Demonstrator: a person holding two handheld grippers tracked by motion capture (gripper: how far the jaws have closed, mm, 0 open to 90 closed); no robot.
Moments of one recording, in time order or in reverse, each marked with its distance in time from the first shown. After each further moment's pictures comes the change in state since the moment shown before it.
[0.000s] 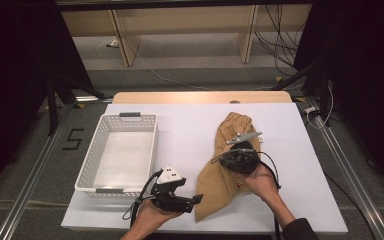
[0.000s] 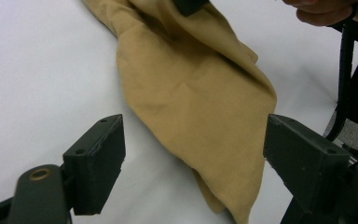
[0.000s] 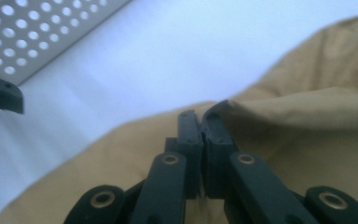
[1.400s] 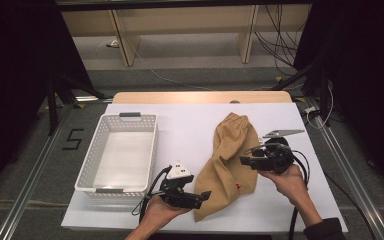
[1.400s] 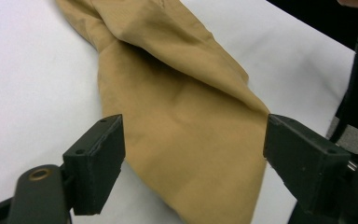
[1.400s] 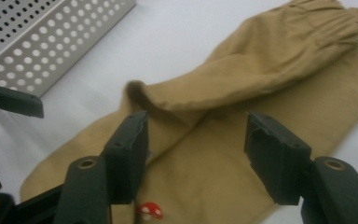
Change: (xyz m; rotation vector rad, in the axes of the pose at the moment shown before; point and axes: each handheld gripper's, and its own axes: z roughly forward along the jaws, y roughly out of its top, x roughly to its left) left arm -0.007 0.018 0.020 0.001 -0.004 0.000; right arm -0.053 -0.037 -0.064 -0.103 0.000 0.173
